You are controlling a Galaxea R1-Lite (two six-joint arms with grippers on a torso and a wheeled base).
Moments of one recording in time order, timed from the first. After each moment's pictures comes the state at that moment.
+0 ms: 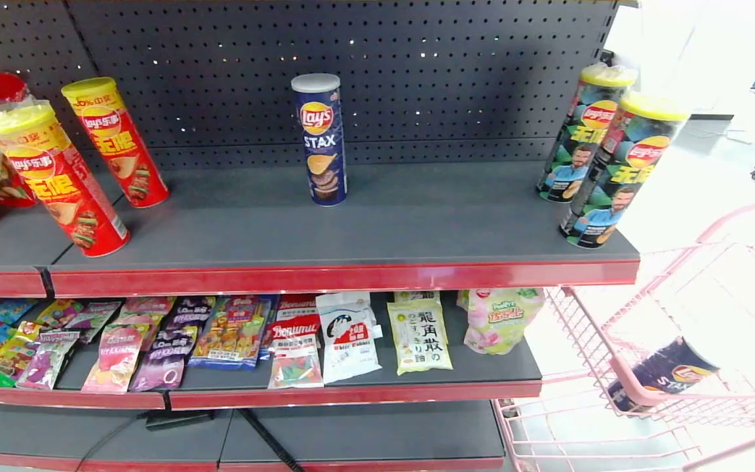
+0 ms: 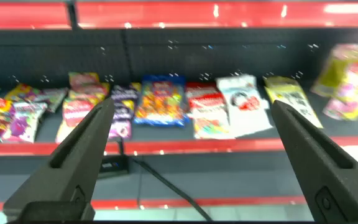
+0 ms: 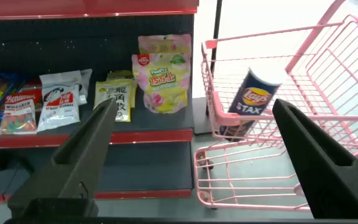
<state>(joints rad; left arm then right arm) 0.00 0.00 0.00 0.00 -0.01 -0.01 0.00 0.00 0.00 0.00 -0.02 0.00</state>
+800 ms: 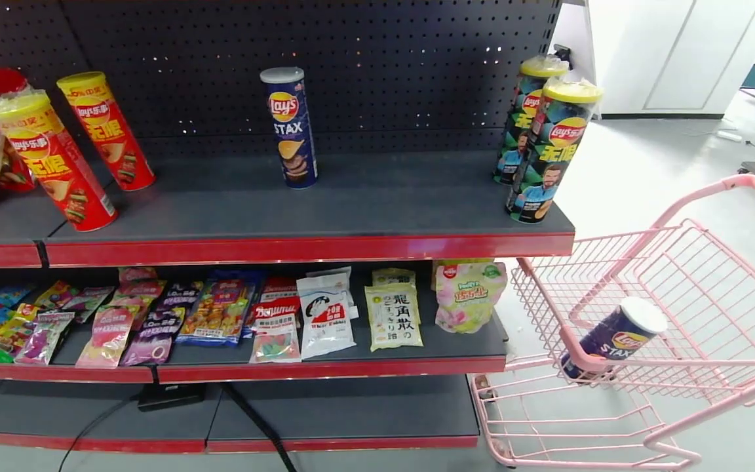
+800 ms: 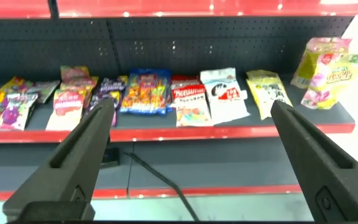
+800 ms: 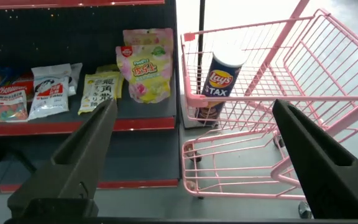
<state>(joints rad) 0.00 0.00 0.00 0.00 -0.01 -0.01 0.00 0.00 0.00 0.00 -0.02 0.00</state>
